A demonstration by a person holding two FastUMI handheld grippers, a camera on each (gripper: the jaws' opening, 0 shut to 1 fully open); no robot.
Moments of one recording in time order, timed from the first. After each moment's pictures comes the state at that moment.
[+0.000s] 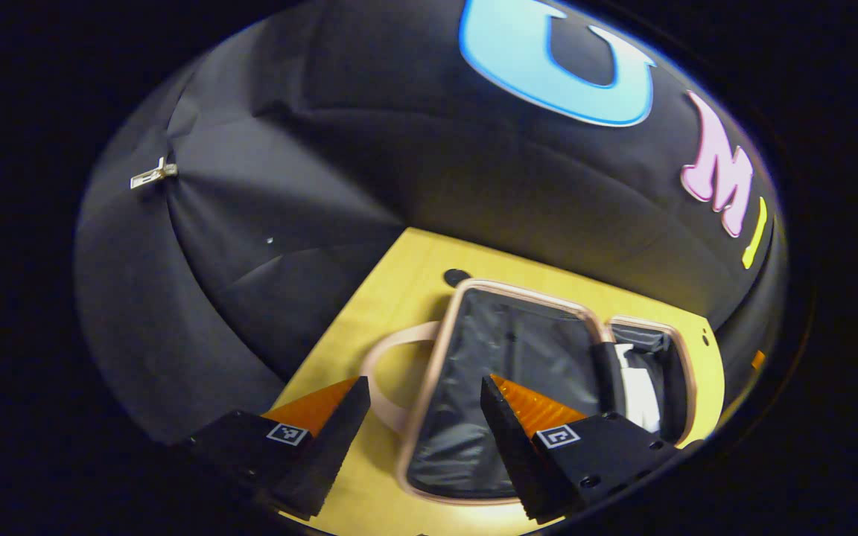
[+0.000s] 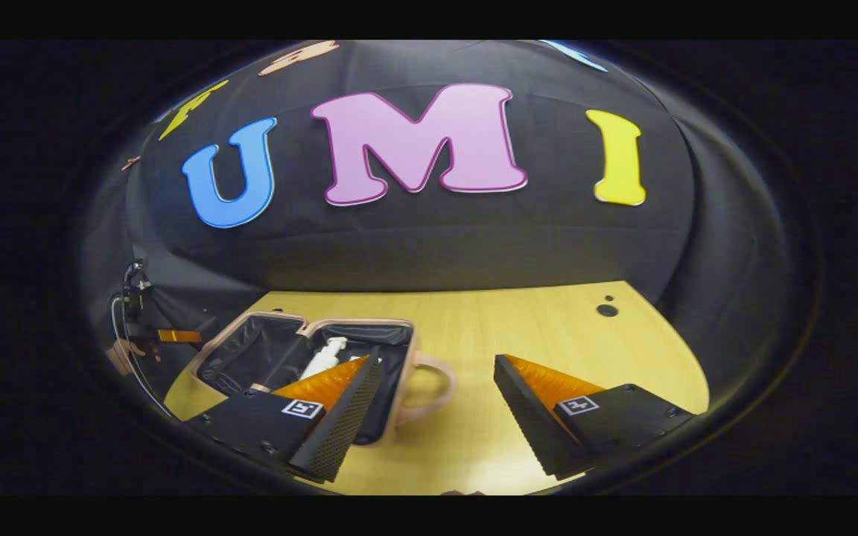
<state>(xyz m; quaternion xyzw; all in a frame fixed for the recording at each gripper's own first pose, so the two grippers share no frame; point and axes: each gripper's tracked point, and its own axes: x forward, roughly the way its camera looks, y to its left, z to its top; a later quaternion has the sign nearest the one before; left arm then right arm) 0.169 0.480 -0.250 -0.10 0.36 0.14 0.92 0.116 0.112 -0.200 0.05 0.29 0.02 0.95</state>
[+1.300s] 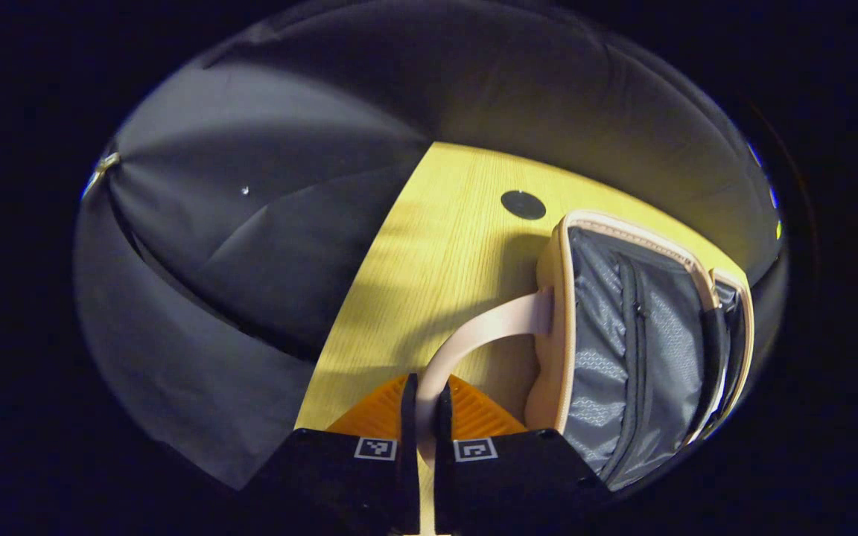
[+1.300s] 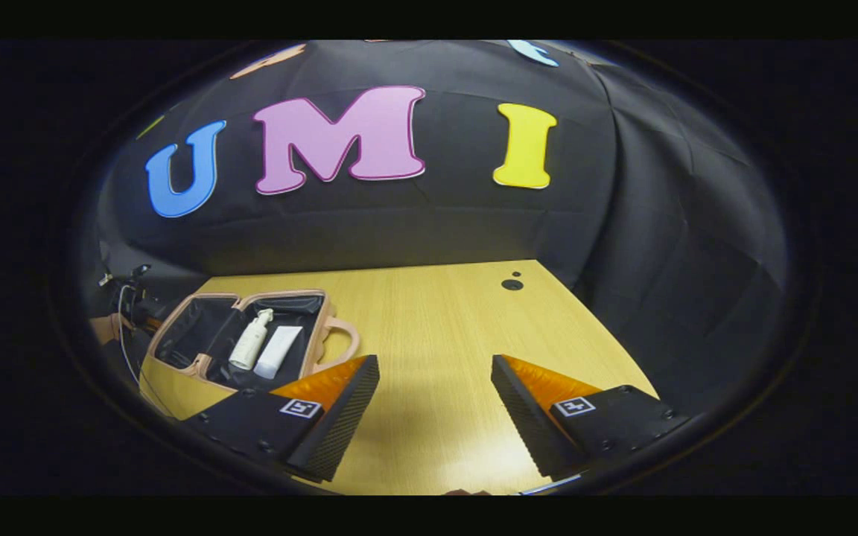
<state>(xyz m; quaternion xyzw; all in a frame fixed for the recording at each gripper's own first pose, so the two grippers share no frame) 0.214 0.513 -0.328 -0.06 0.49 0.12 0.86 0.048 0.017 -0.210 0.04 0.34 -0.07 0.94</state>
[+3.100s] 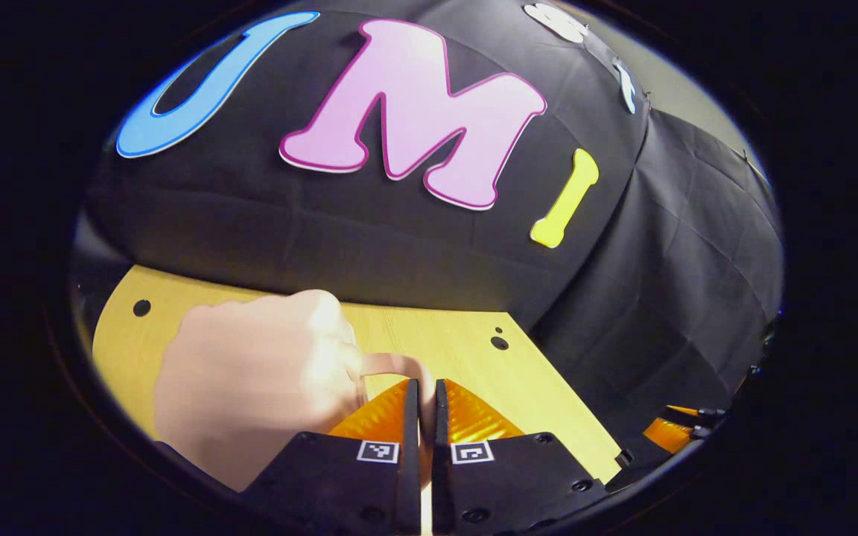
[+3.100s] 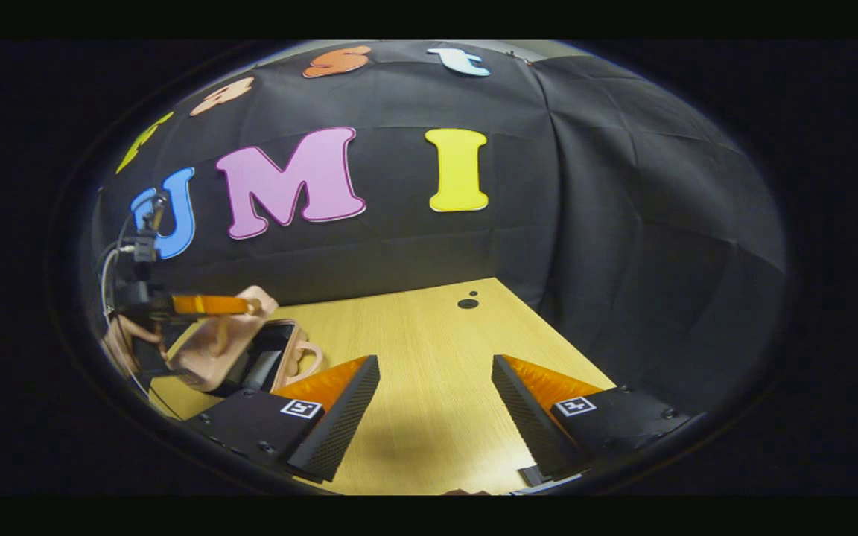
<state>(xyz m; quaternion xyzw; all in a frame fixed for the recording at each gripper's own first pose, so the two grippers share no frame) 0.222 -0.057 -0.171 -0.12 0.31 -0.19 0.93 0.011 -0.071 -0.169 0.08 0.26 -0.11 0.95</state>
